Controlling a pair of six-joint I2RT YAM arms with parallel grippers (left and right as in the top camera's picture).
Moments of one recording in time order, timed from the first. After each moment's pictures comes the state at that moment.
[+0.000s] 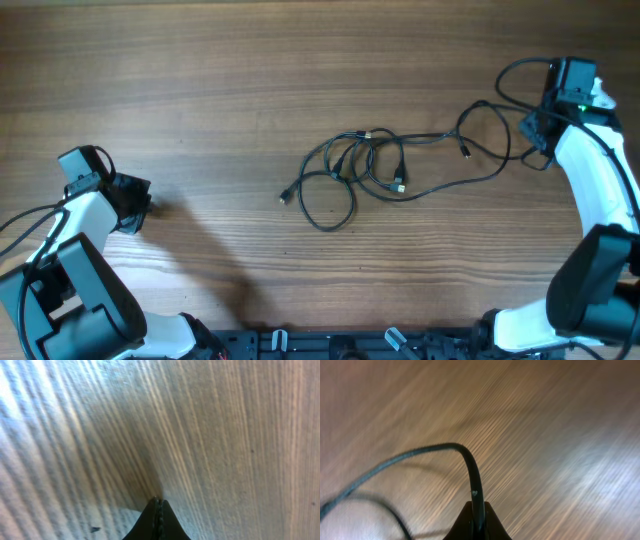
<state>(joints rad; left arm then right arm) 0.51 1.63 0.76 -0.36 0.07 -0.79 -0.20 1.68 1.19 -0.66 0.34 0.59</state>
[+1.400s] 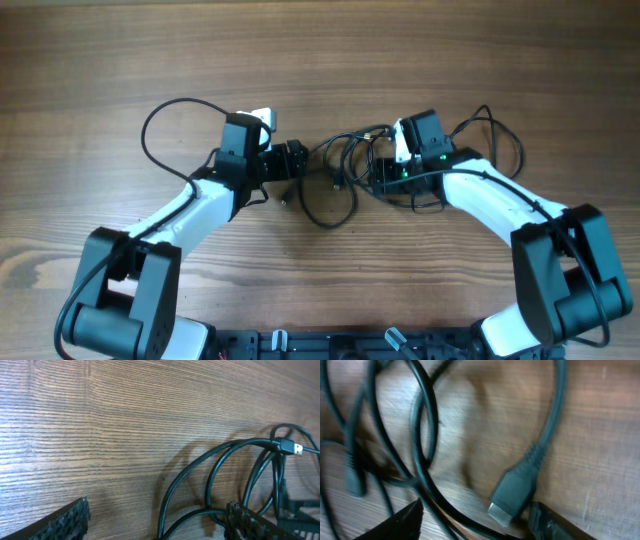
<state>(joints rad) -0.30 1.63 0.76 0.00 0.24 -0.43 0.34 1.71 0.87 -0.36 -0.21 0.30</state>
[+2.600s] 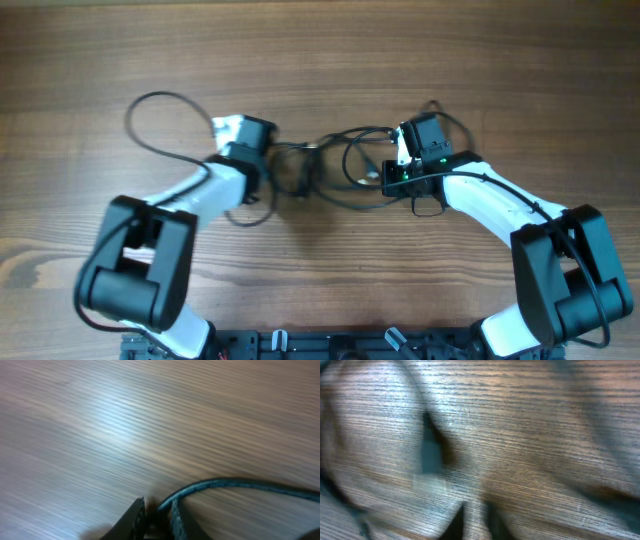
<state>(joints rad) -0.26 1.78 0.85 -0.26 -0.44 -0.51 0.34 1.70 0.86 -0.36 -0.19 0.34</state>
